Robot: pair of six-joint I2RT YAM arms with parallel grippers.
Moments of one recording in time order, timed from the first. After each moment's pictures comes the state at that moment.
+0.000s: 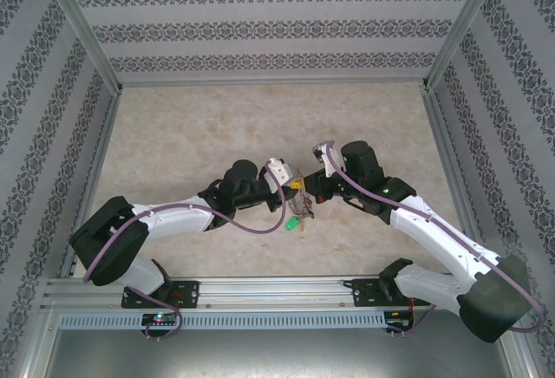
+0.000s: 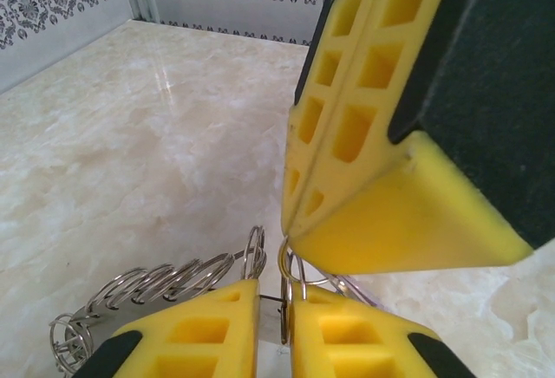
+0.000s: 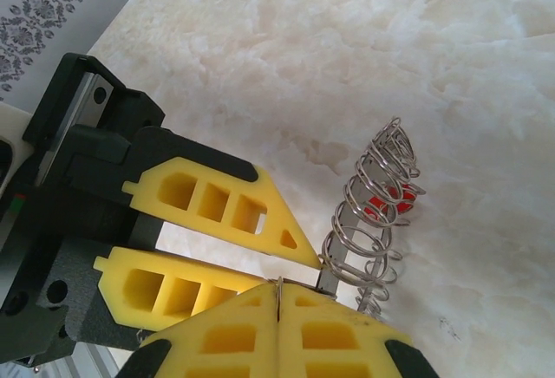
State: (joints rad) left arm -0.79 1.50 0.71 0.48 0.29 0.13; right arm 0.55 1.07 0.78 -0.37 -0.43 0.26
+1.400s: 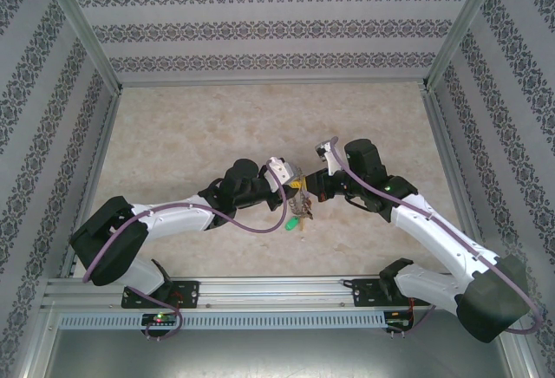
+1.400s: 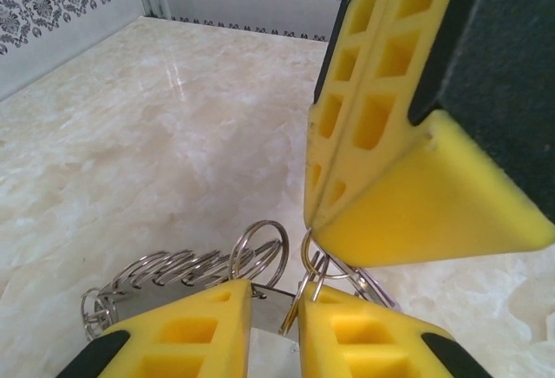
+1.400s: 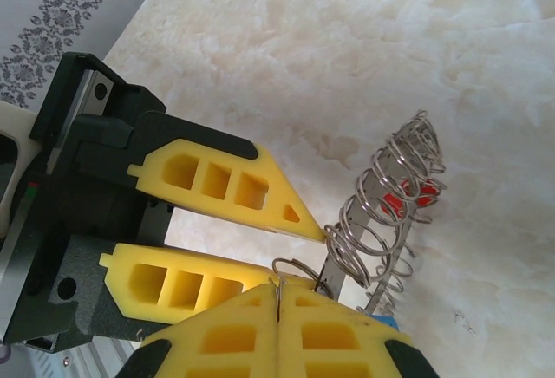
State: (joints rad) left arm -0.79 1.50 0.72 0.45 0.26 0.15; right arm 0.50 1.08 0.78 -0.37 -0.50 0.28
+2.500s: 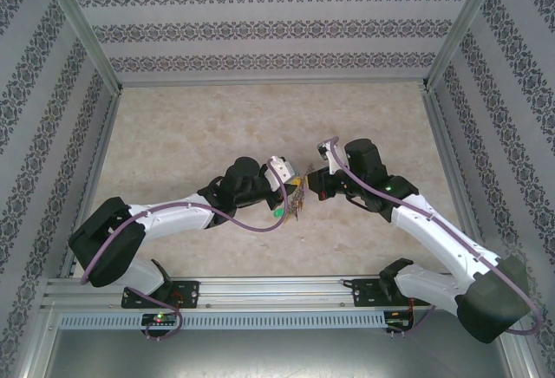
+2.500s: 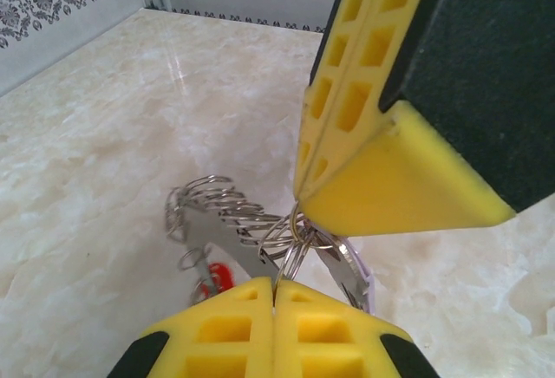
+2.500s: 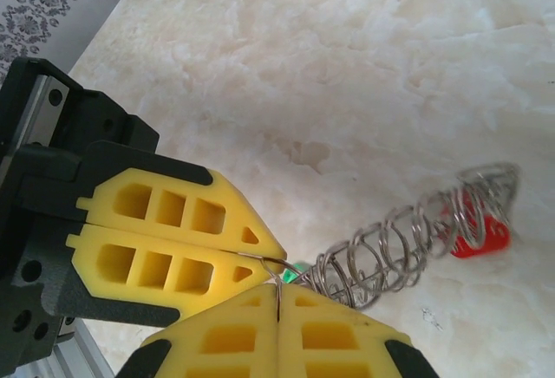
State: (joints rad) left arm -0.79 1.49 0.74 0.39 0.26 0.15; right arm 0.50 1.07 0.78 -0.39 -0.42 0.28
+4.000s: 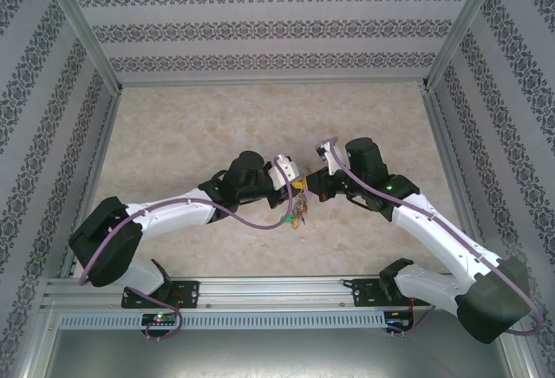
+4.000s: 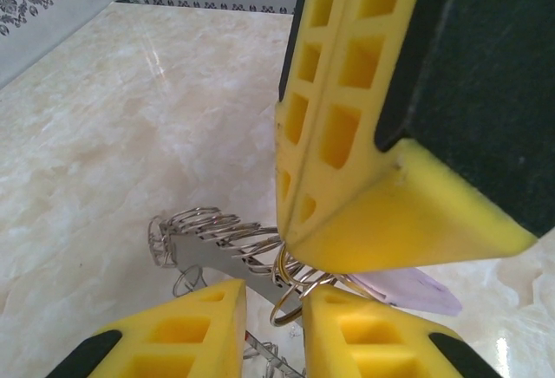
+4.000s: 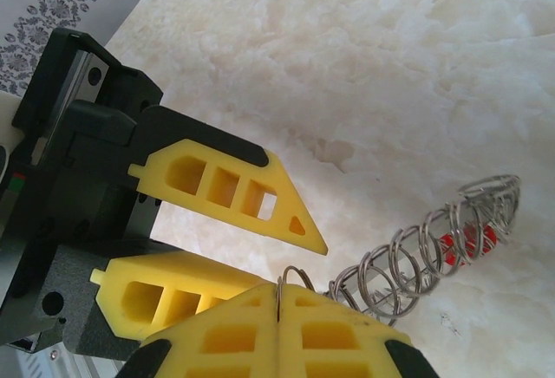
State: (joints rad) left arm -0.79 1.49 0.83 0.24 0.30 0.25; right arm 0.50 1.07 0.80 -0.40 -0.49 0.24
